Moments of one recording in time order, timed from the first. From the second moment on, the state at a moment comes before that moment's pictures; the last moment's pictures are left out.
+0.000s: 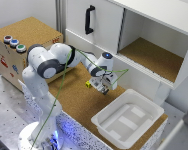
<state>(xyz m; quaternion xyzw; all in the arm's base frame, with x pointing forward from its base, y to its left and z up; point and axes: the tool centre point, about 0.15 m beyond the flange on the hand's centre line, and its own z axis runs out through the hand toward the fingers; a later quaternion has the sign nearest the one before) 0.421 -0.106 0.268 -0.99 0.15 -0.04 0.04</state>
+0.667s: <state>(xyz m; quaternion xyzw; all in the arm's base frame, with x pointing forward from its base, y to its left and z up) 0.387 -0.138 0.263 -0.93 0.37 0.00 0.00</state>
